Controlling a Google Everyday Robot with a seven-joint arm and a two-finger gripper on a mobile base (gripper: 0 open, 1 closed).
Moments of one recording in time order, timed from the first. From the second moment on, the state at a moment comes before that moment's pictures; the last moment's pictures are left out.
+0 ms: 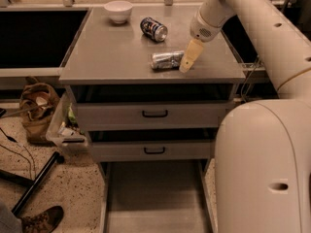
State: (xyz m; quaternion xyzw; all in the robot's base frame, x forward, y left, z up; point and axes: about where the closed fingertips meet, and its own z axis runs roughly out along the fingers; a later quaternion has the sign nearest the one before) arm 0.765 -0.129 0.866 -0.61 0.75 0.02 0.25
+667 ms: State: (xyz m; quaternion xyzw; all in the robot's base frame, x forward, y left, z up) arm 0.771 -0.124 0.849 -0.61 0.75 0.04 0.25
